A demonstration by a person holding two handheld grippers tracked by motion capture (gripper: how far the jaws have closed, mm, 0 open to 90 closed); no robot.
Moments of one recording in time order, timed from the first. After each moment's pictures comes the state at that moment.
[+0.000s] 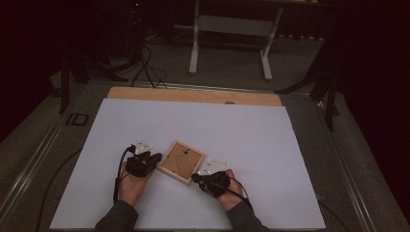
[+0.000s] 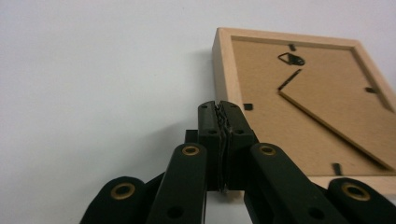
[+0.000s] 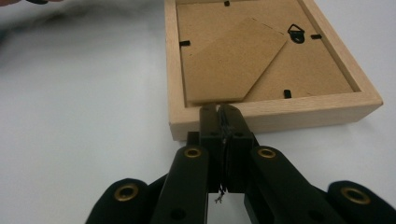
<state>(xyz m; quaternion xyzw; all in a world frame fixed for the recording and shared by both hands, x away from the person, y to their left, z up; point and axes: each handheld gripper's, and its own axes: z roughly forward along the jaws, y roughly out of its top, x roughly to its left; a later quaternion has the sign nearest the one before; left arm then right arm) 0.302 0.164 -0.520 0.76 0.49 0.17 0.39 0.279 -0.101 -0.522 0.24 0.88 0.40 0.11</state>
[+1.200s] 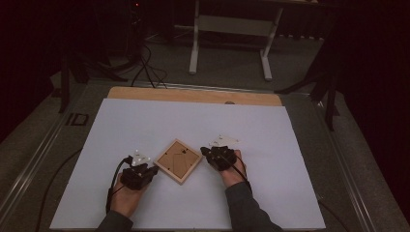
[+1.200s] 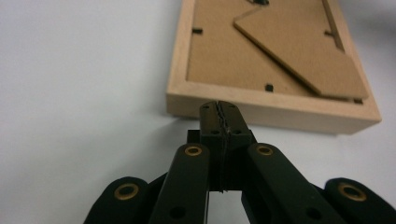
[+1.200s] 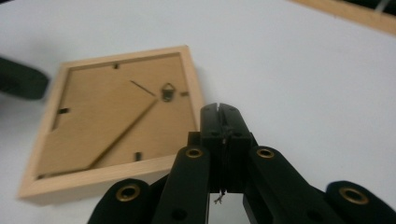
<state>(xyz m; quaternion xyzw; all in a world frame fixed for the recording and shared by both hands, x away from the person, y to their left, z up) 0.269 0.165 -0.524 0.79 0.48 0.15 0.35 0.343 -0.115 -0.503 0.34 0.82 0.42 0.16</state>
